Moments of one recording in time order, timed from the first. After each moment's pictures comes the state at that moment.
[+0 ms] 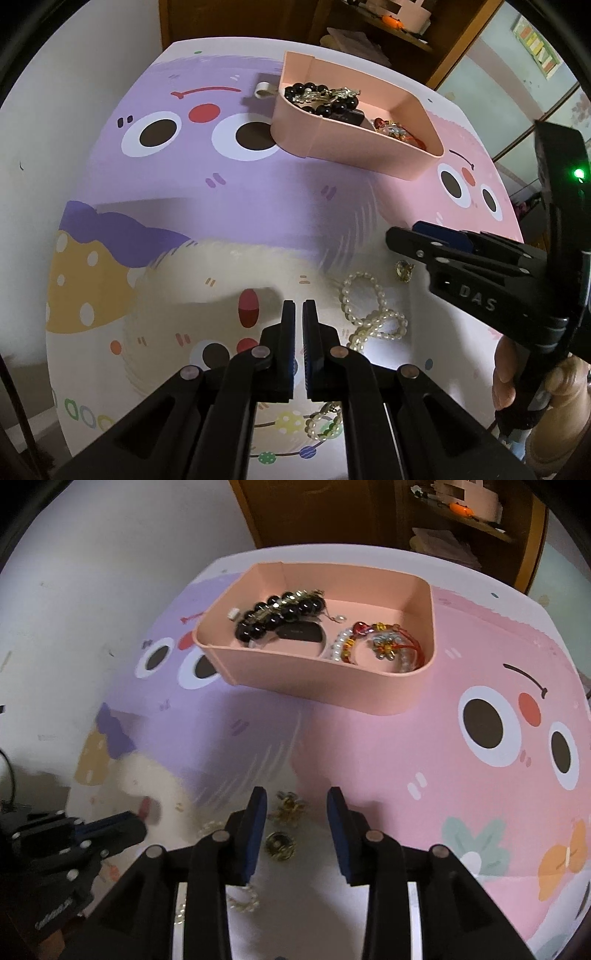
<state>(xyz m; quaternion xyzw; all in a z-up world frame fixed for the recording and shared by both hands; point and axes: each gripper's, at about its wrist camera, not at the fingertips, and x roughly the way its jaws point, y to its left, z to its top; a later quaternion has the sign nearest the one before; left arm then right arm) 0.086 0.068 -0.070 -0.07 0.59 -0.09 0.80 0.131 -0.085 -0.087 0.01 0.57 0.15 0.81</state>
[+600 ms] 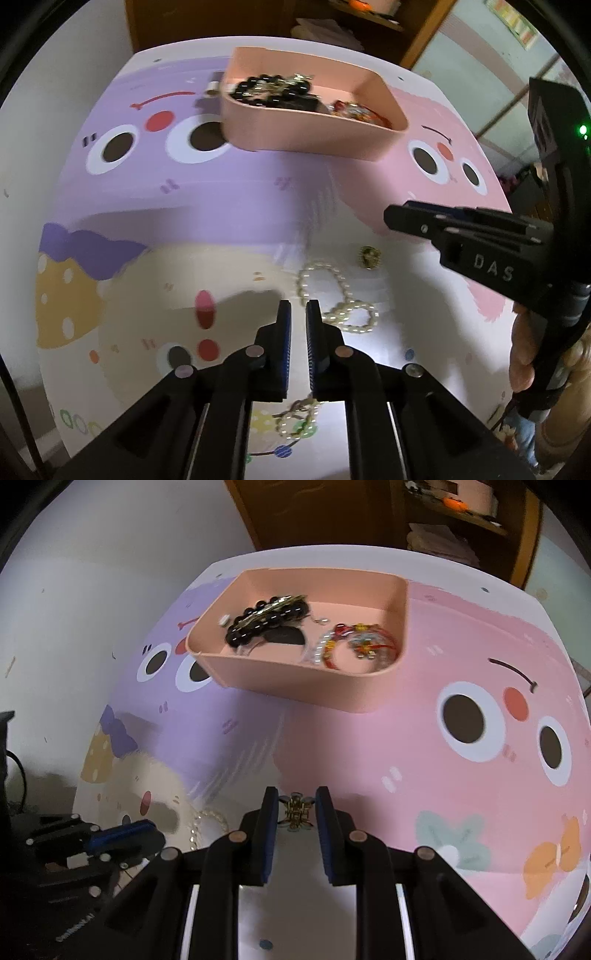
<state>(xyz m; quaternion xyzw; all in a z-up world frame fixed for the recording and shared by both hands) 0.085 0.036 -0.068 -0.03 0.59 -0.13 0.79 0.130 -0.112 -0.076 0.03 0.57 0.16 0.80</state>
